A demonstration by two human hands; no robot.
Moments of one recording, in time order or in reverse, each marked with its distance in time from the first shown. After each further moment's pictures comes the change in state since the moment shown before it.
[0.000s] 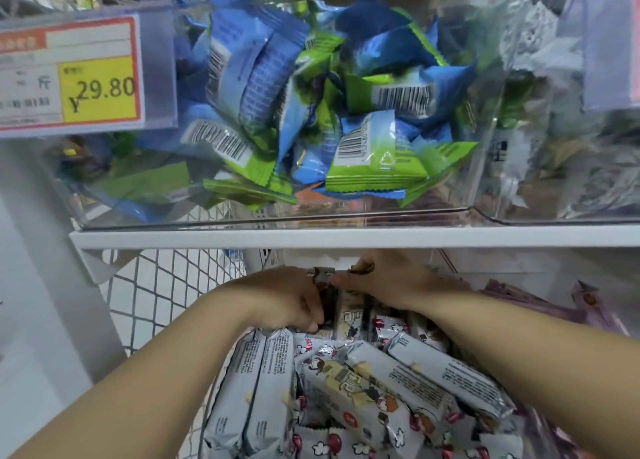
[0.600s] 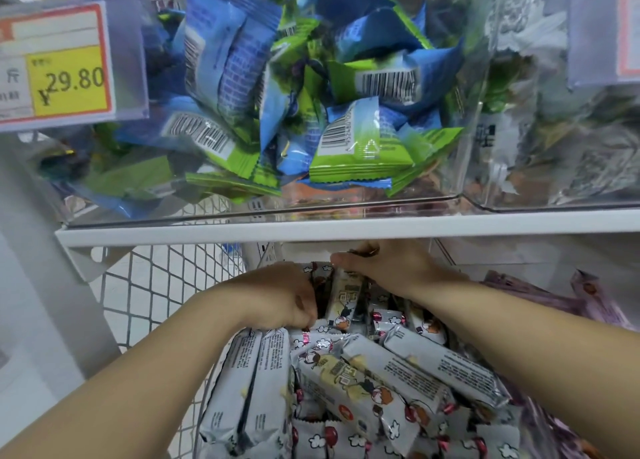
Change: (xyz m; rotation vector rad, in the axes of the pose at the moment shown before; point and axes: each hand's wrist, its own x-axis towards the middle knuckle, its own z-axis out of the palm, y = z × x) left_hand -0.006 0.007 0.002 0.148 0.018 0.000; right_hand -0.004 0.002 -0.004 0.127 0.117 -0.034
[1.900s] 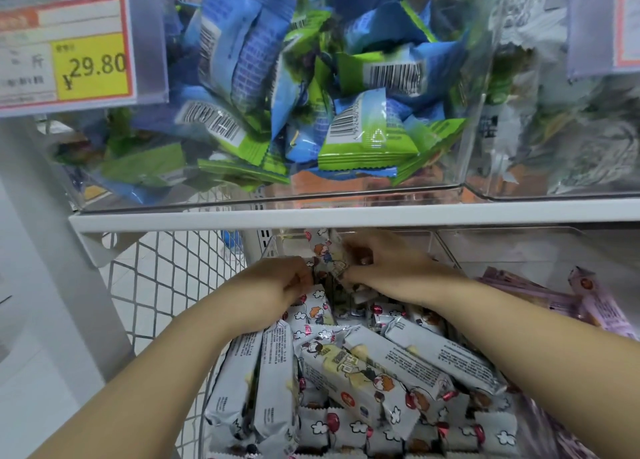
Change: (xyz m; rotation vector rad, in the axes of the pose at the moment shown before) left_hand -0.015 -0.008 0.013 -0.116 0.305 0.033; right_hand -0.021 -0.021 -0.011 0.134 -0.261 -0.122
